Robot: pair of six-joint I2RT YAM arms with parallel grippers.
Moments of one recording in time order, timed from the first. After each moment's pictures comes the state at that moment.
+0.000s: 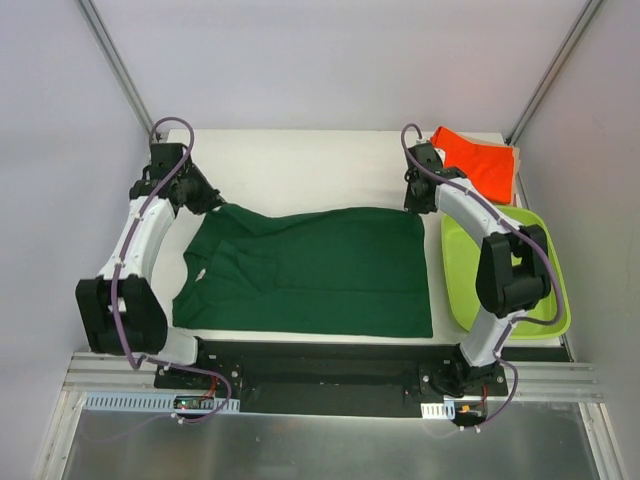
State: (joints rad) left arm 0.05 1.49 1.26 -0.62 0.23 -0.67; right arm 0.31 1.83 1.43 -0.66 0.30 0.41
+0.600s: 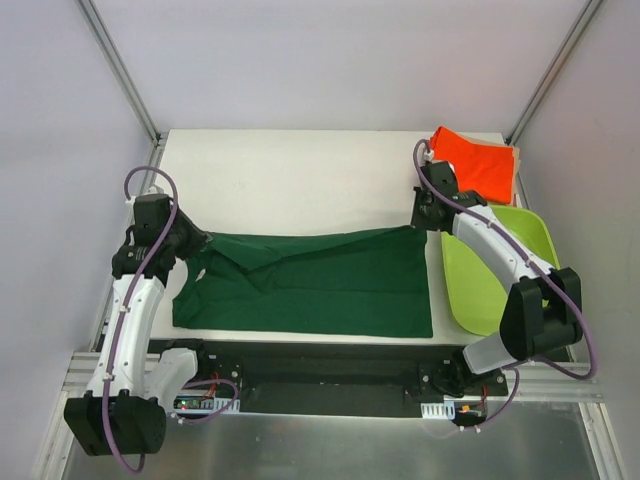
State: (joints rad) left arm 0.05 0.92 0.91 -0.72 0.10 -0.71; right arm 0.33 1.51 1.18 -0.63 0.22 0.37
